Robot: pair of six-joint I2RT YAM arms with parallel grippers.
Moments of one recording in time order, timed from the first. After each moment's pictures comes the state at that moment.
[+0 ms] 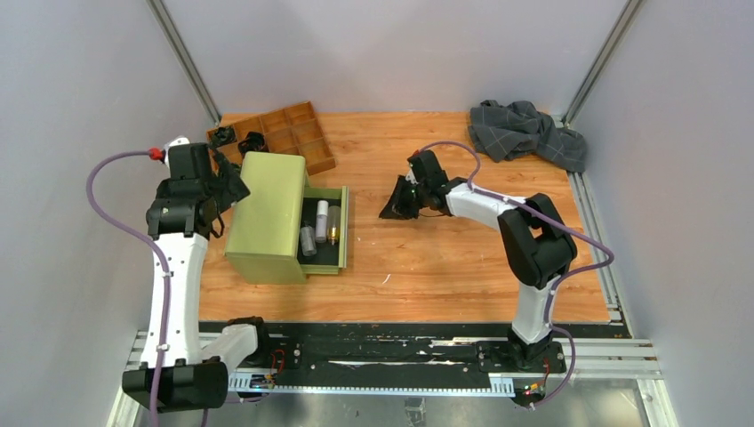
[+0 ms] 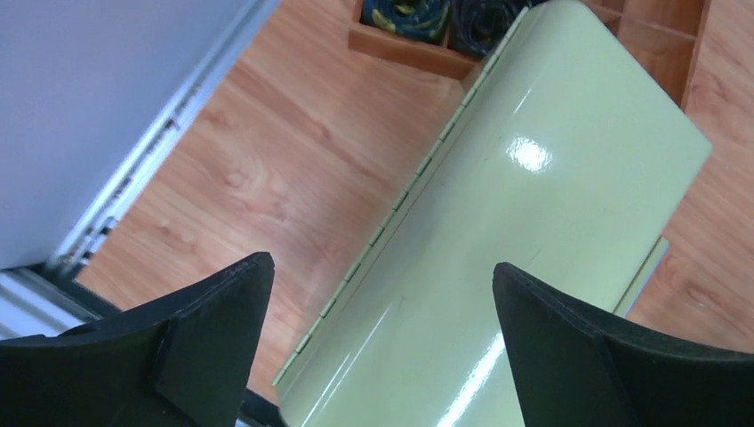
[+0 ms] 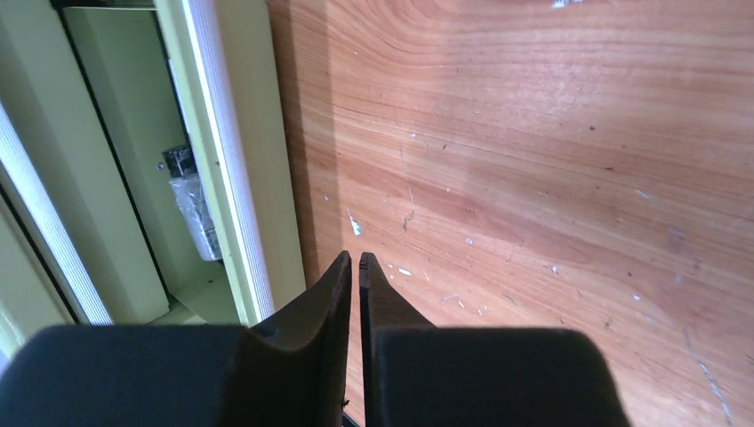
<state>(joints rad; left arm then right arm) 0.06 1.04 1.30 -0.97 -0.35 -0.44 0.55 1.87 1.22 -0.17 -0.38 0.81</state>
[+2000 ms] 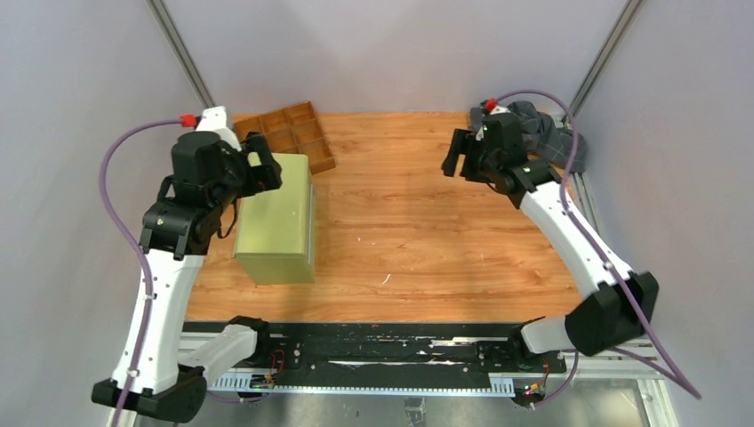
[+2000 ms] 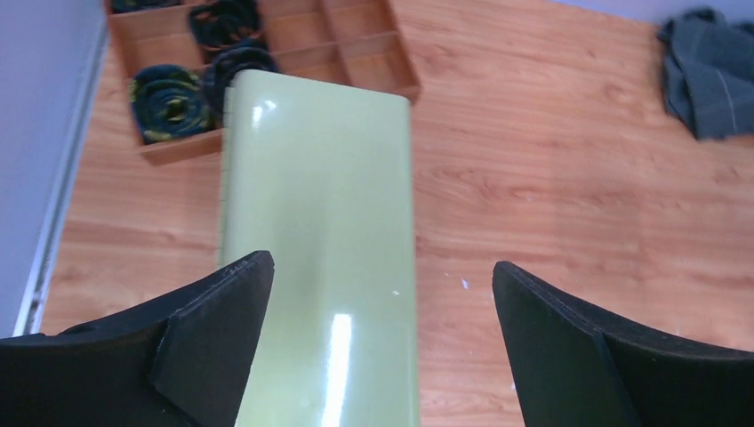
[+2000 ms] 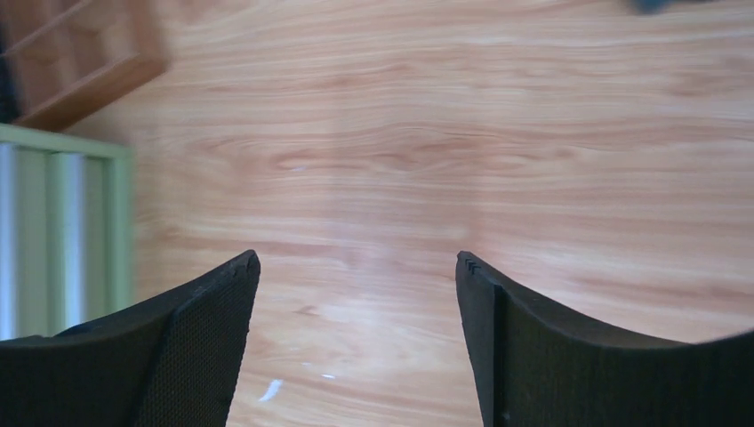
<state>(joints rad) -0.13 0.99 1.43 -0.88 -0.12 -0.30 0.36 1.42 1.33 -0.54 -0.03 0.43</state>
